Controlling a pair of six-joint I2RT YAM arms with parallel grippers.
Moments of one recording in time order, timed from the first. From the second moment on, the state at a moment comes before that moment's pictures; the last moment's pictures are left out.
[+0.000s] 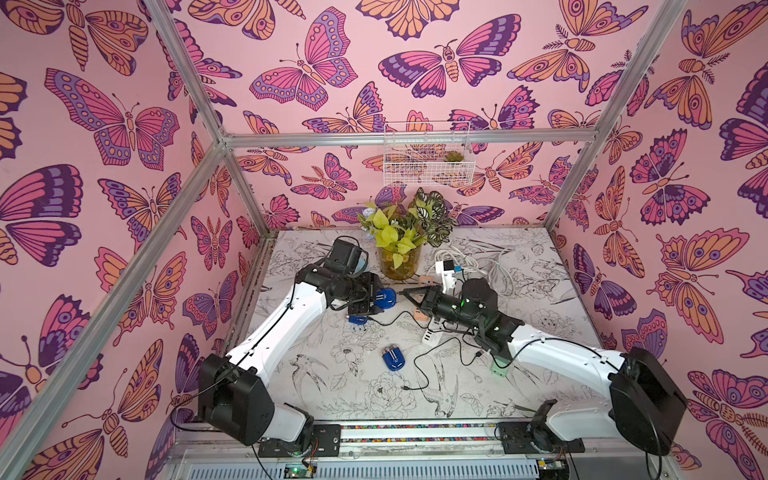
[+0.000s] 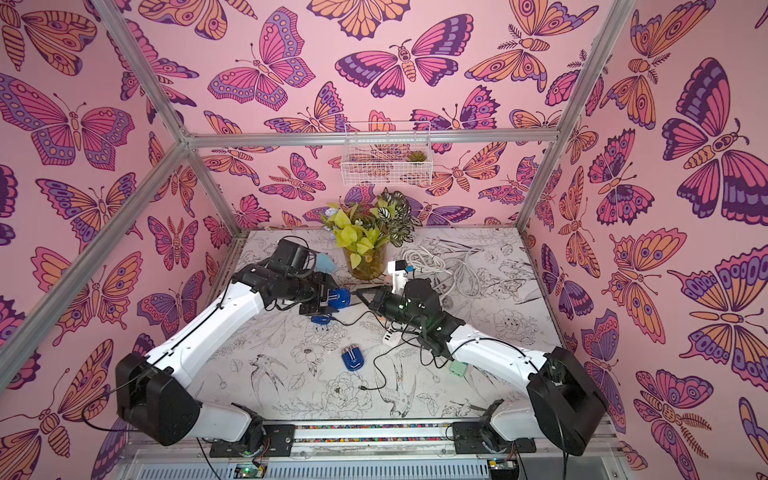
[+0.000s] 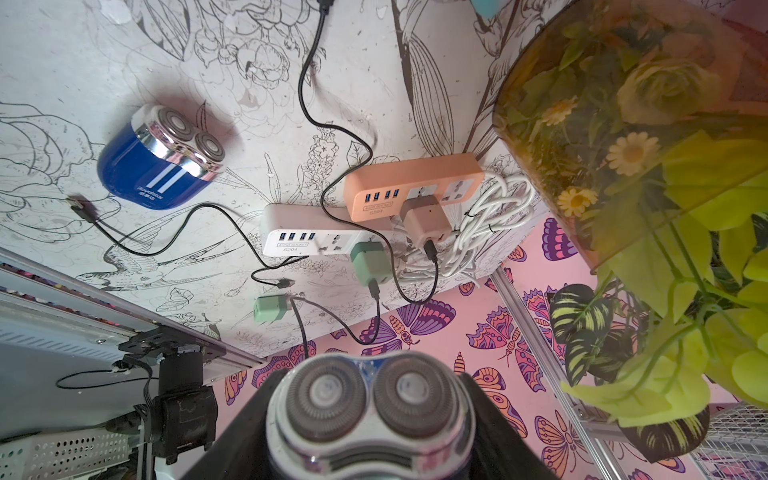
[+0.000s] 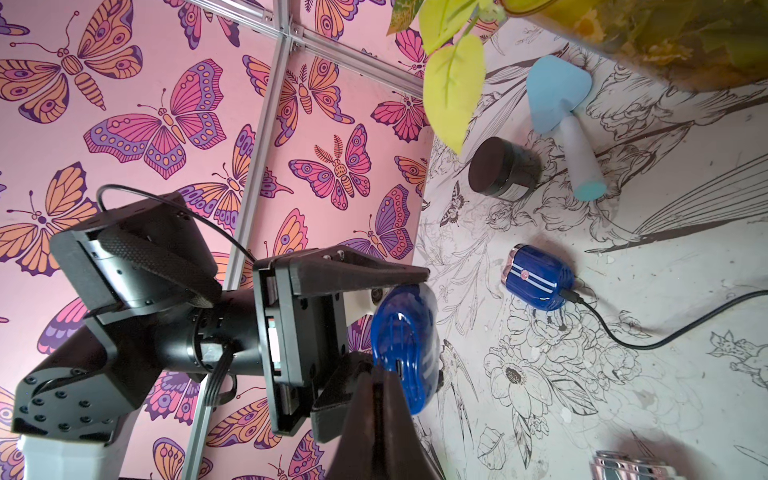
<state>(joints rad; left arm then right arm) -0.42 1.44 1.29 -0.86 0.42 -1.98 0.76 1.36 0.77 0.44 -0.29 1.20</state>
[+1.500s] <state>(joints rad) -0.42 1.44 1.29 -0.84 0.41 -1.99 0.77 1.40 0.81 0.40 -0.29 1.19</state>
